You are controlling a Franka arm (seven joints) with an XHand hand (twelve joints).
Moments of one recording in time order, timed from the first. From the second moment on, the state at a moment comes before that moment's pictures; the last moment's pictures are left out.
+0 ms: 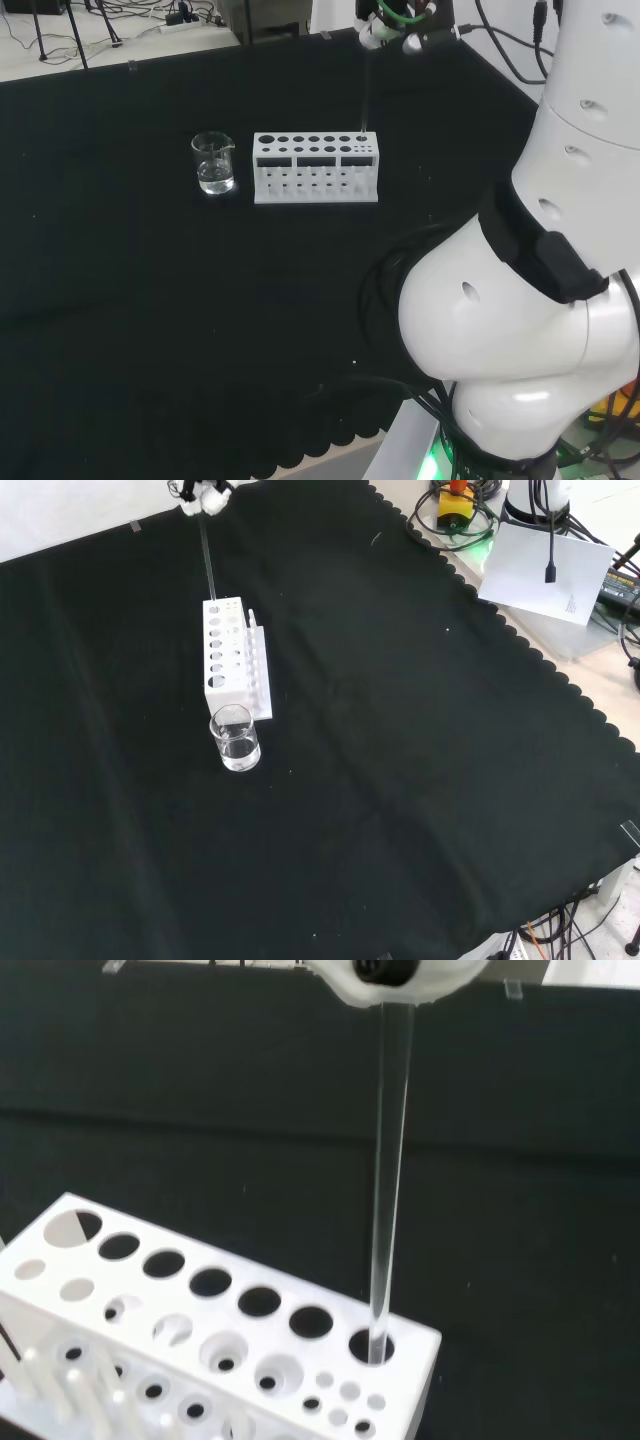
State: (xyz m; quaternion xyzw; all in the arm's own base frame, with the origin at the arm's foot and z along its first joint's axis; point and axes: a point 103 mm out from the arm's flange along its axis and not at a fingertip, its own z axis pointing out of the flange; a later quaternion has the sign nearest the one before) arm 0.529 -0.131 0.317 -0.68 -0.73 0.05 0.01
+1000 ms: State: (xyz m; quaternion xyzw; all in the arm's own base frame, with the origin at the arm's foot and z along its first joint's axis) arm 0.542 -0.129 0.264 -0.68 -0.73 0.06 0.04
